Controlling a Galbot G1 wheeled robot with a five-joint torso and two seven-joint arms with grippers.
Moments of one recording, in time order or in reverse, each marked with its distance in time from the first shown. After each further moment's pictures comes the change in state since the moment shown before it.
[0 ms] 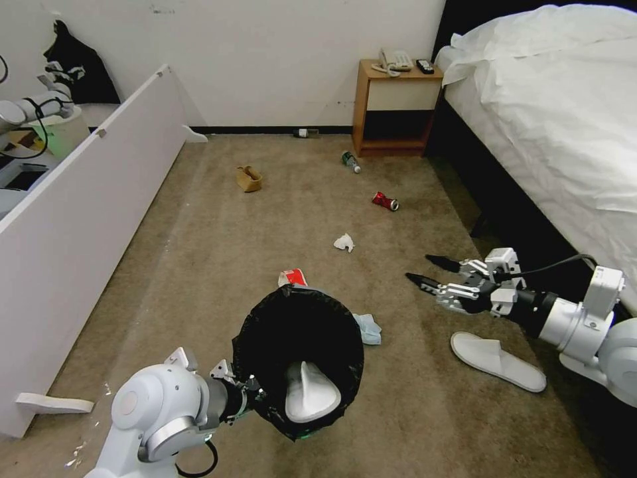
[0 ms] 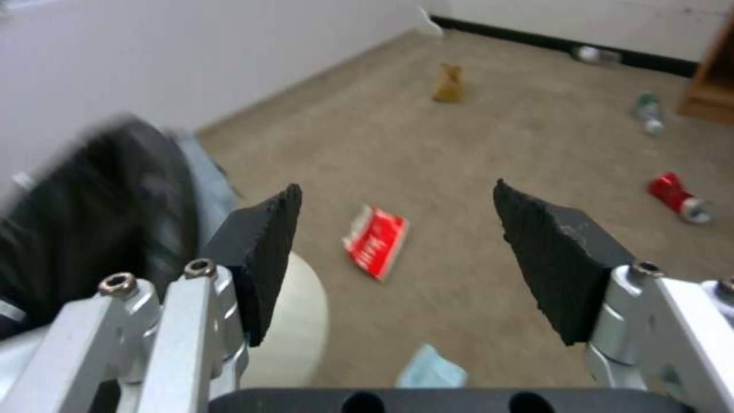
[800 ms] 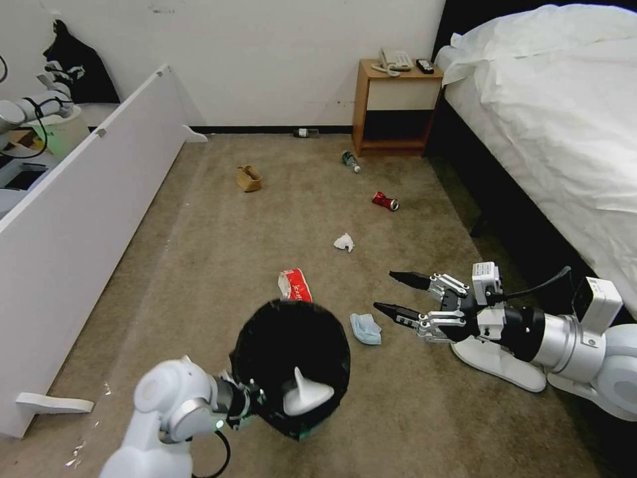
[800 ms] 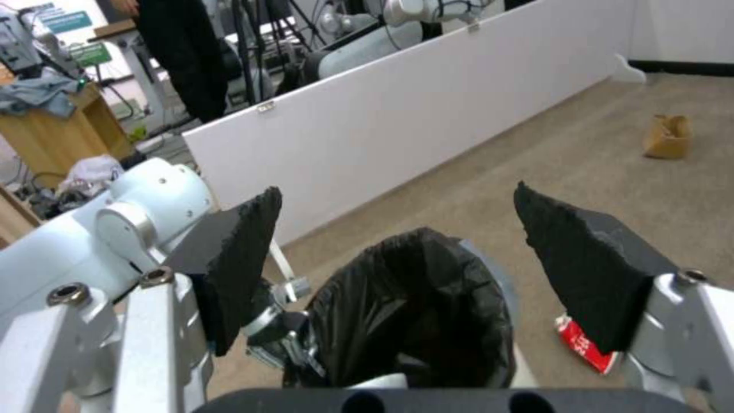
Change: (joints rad) left arm -0.058 -0.049 -0.050 0.169 -0.037 -0.105 -0.041; right arm -0.002 -0.051 -0.018 0.137 0.184 0.086 -0.227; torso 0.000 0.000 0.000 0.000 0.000
